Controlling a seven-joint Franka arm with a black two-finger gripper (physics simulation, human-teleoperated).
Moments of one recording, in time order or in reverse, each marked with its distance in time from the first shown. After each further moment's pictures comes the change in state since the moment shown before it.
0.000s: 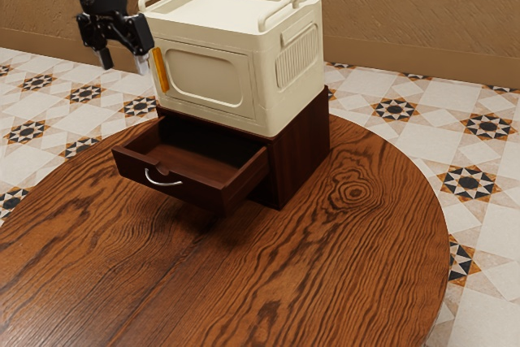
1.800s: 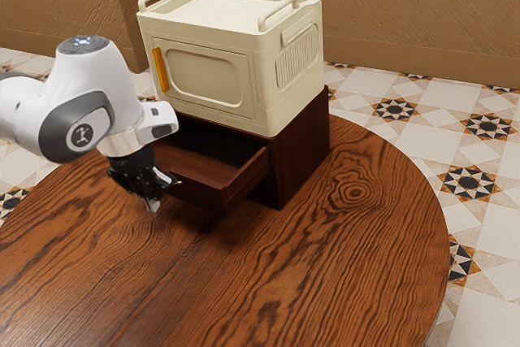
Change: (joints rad) arm 0.226 -0.491 -0.437 -1.049 -0.022 0.729 -0.255
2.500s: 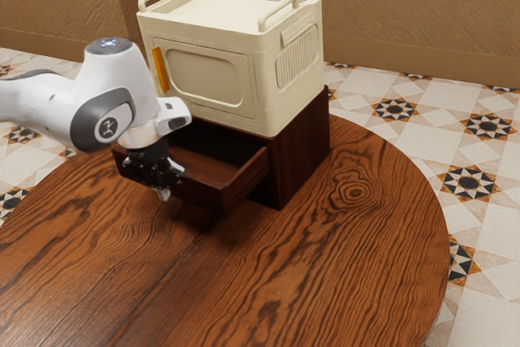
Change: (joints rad) arm 0.059 0.223 0.025 0.114 0.098 0.078 -0.097
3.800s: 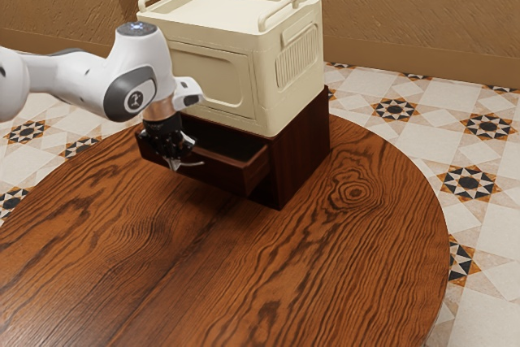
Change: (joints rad) arm -0.055 0.337 0.116 0.331 0.133 0.006 0.023
